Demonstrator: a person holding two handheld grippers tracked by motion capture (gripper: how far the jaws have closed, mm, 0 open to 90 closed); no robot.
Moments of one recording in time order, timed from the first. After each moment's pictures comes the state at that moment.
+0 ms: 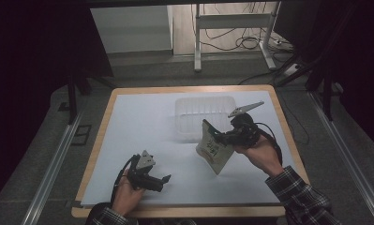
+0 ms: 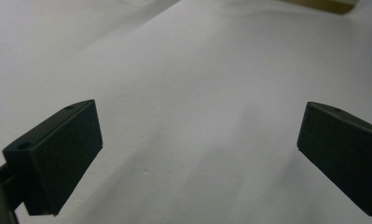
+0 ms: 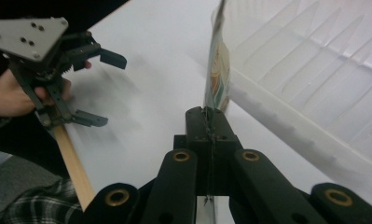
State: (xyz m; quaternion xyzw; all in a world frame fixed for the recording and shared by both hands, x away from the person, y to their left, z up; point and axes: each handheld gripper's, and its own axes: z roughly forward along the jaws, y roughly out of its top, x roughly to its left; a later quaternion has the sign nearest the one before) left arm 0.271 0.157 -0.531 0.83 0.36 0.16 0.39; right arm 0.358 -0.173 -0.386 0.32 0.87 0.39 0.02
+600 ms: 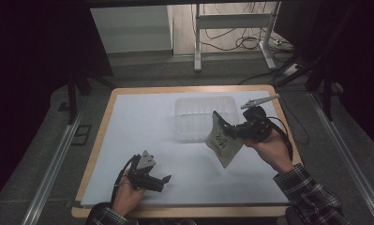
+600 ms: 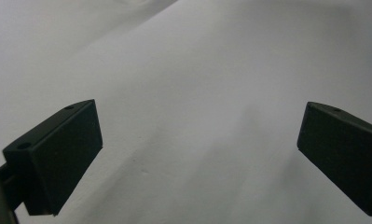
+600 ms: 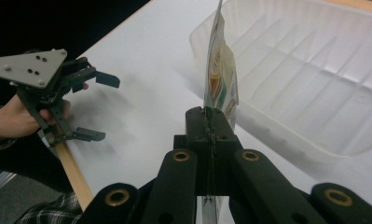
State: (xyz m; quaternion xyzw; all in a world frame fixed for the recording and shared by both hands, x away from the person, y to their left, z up) left arm 0.271 0.155 -0.531 0.83 0.36 0.16 0.39; right arm 0.361 -0.198 -0.363 0.35 0.84 0.41 0.03
